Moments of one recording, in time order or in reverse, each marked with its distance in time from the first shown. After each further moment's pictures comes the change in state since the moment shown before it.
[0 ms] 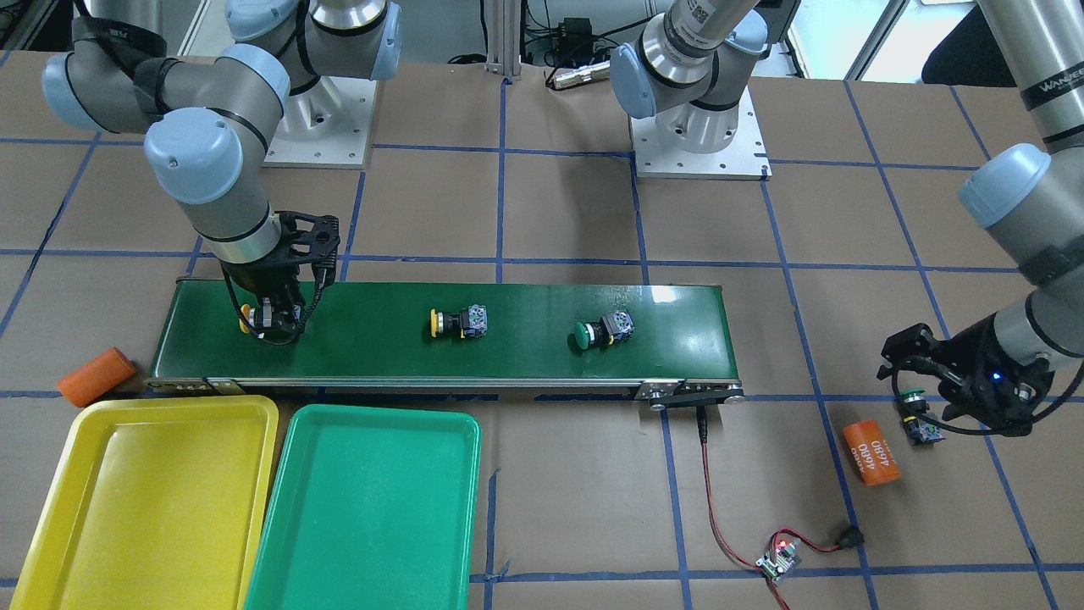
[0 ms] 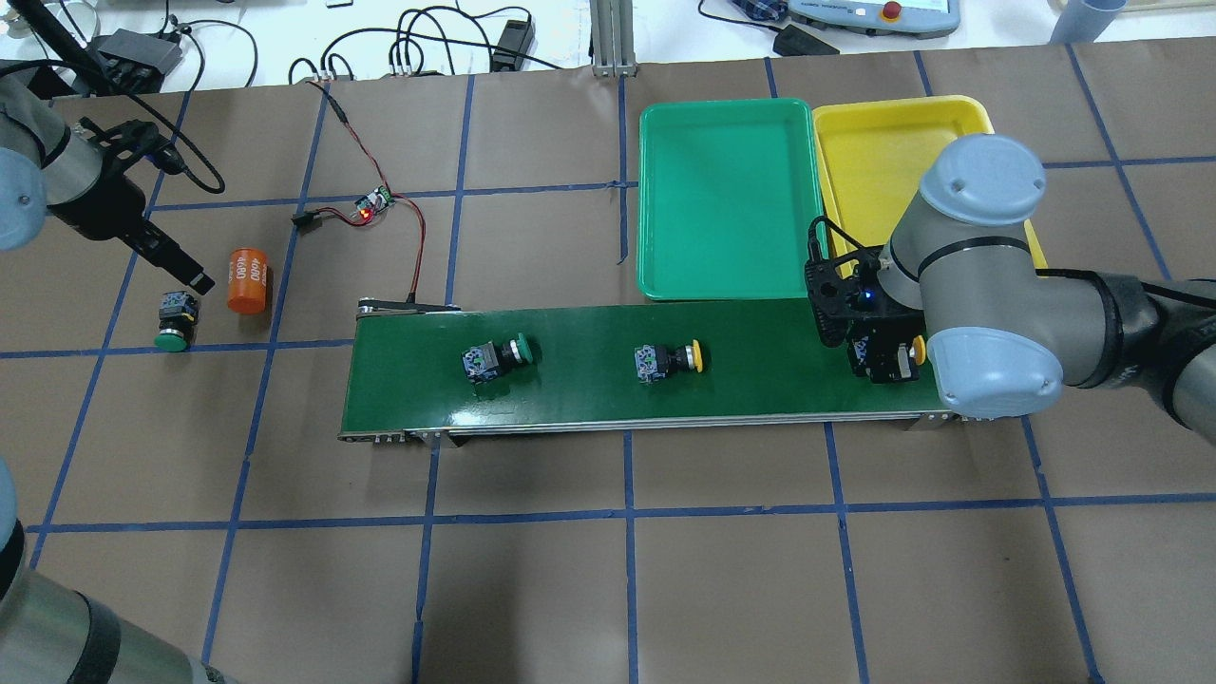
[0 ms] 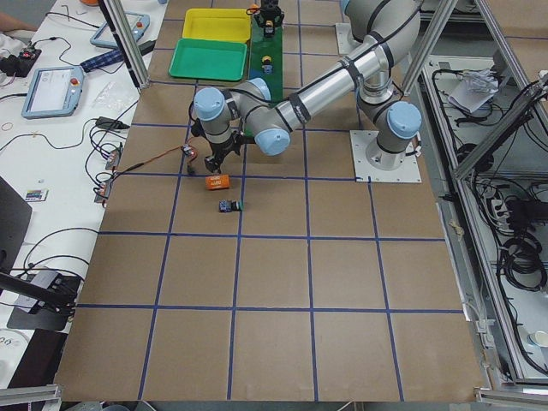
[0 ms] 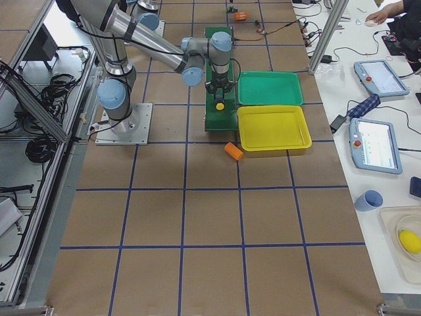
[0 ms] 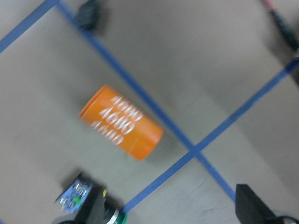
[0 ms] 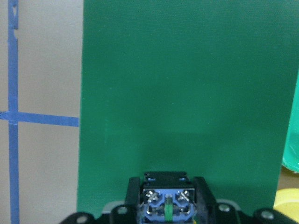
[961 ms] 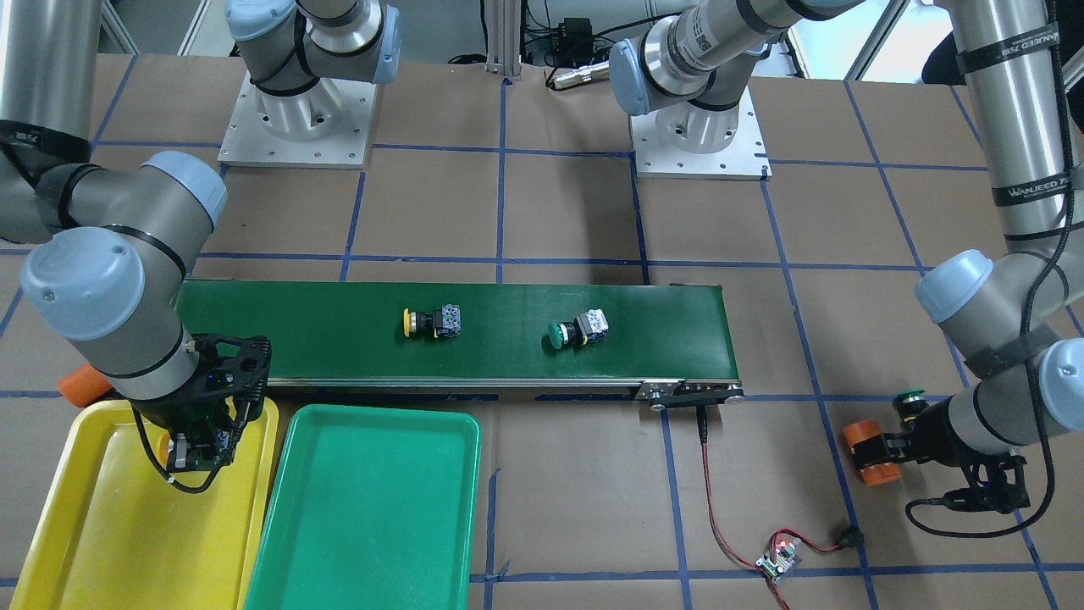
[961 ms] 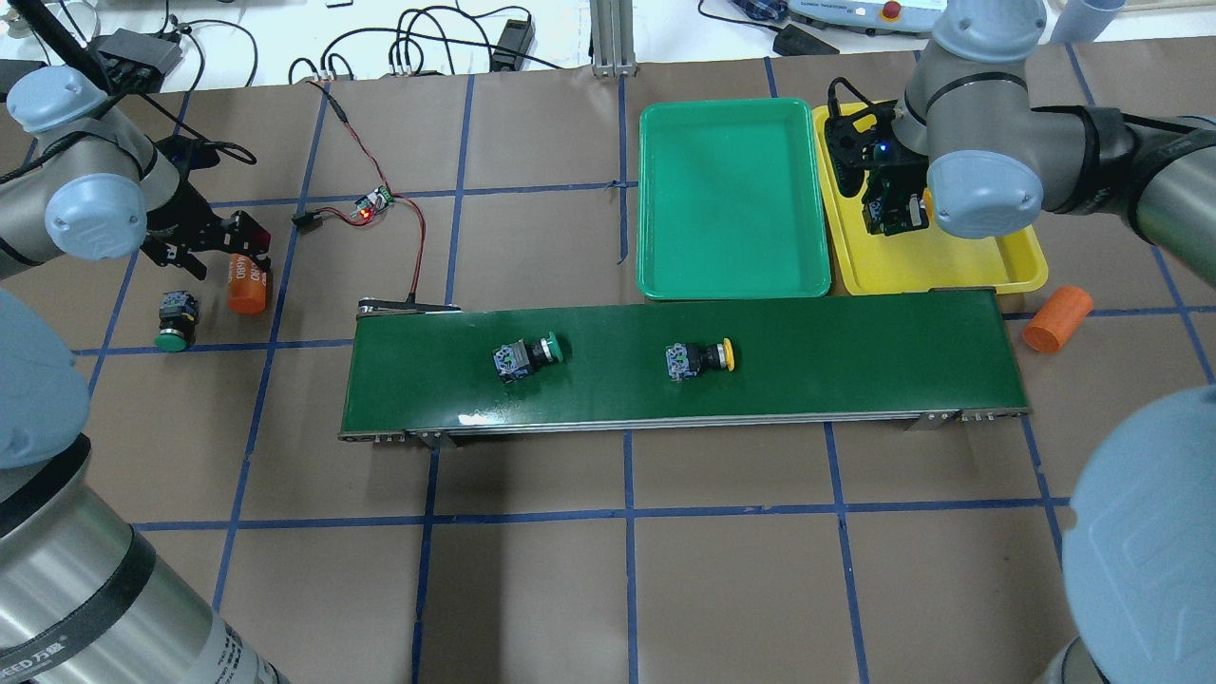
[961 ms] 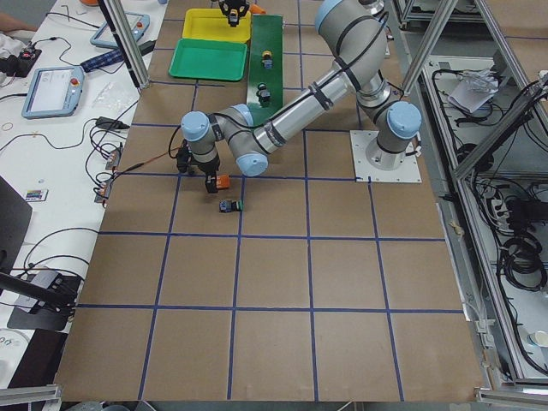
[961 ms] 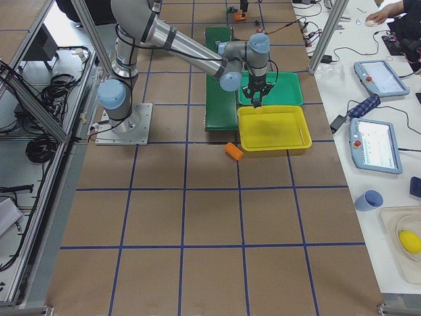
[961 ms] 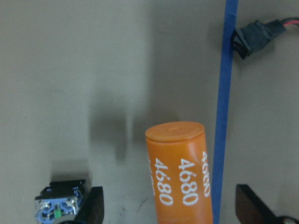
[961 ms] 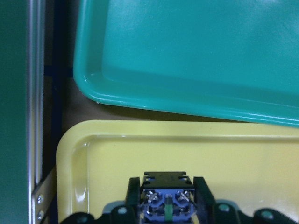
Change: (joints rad) left arm -0.066 -0.210 0.063 0.173 0.014 -0.664; right arm -0.054 0.314 -0.409 -0.015 -0.009 -0.068
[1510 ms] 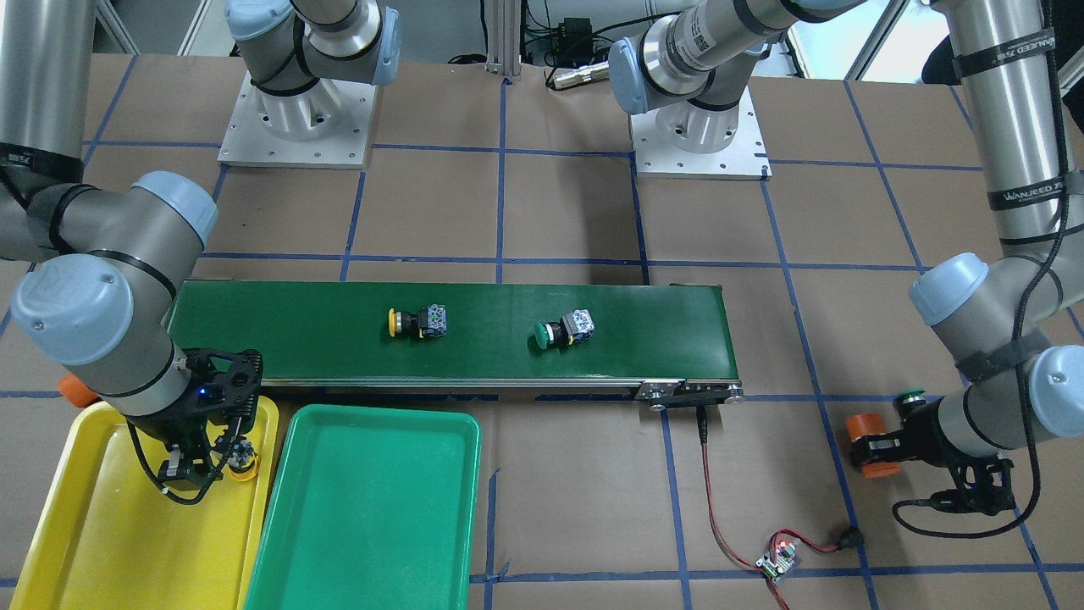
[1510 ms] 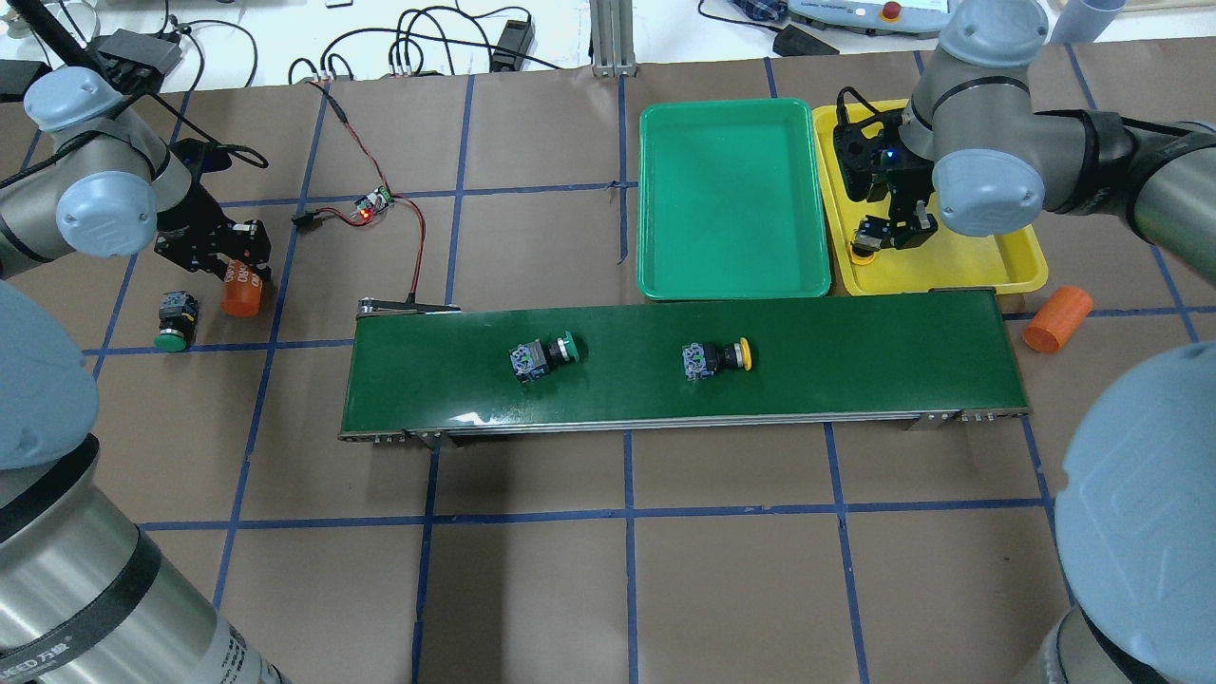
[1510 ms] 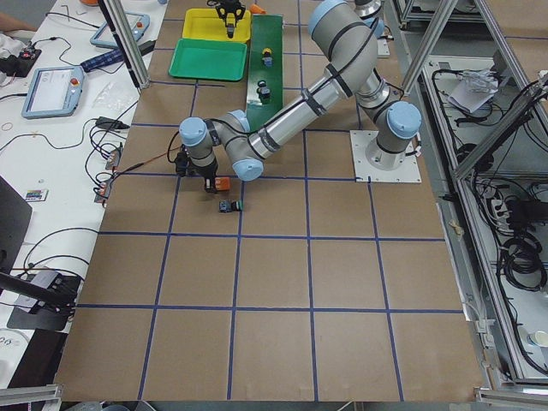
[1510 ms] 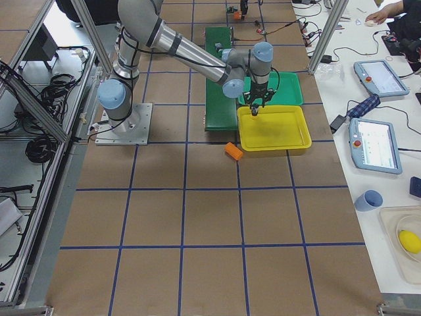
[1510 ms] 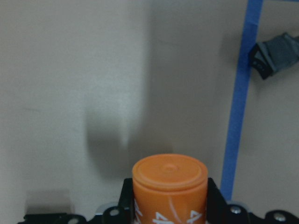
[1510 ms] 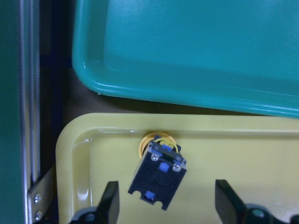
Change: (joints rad) left arm -0.018 0.018 0.005 -0.072 0.004 -0.007; right arm -0.010 0.011 -0.007 0.040 -0.001 -0.001
